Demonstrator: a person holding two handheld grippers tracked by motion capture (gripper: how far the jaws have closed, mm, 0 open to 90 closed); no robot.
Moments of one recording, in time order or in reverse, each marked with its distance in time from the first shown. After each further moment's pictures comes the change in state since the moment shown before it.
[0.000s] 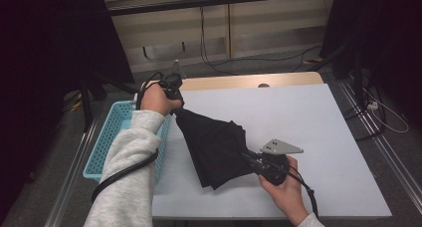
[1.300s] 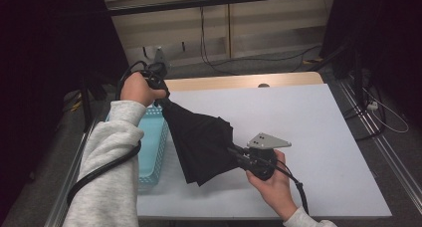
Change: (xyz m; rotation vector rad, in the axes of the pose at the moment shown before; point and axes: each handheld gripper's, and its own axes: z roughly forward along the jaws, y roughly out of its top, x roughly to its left) left arm 0.022 -0.008 -0.046 -0.015 -0.007 -0.036; right arm 0.022 0.027 0.012 -0.039 0.070 -0.022
